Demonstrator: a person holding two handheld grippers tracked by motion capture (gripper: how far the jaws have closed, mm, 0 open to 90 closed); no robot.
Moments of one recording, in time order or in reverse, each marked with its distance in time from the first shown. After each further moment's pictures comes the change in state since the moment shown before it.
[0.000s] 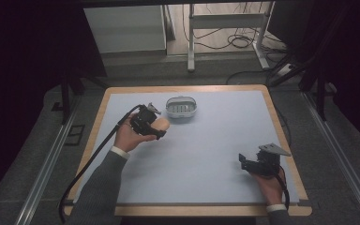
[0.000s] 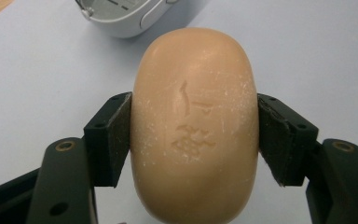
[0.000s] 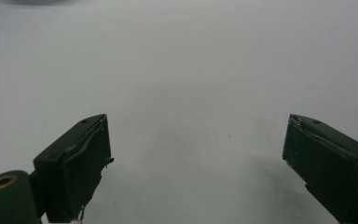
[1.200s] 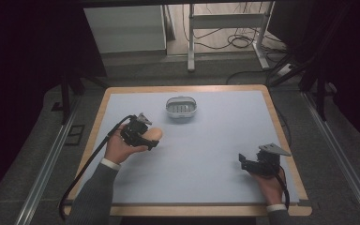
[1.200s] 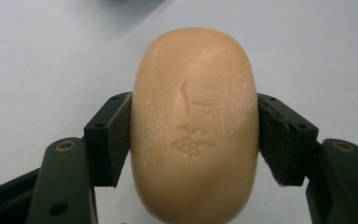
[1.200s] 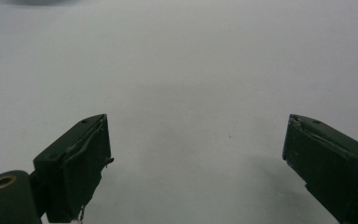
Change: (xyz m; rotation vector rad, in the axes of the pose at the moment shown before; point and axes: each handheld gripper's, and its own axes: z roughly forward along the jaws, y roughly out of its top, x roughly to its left) left arm -0.008 -0.041 -0.013 -0.004 -0.019 -0.028; right arm 0.000 0.000 0.000 -0.001 0.003 0.001
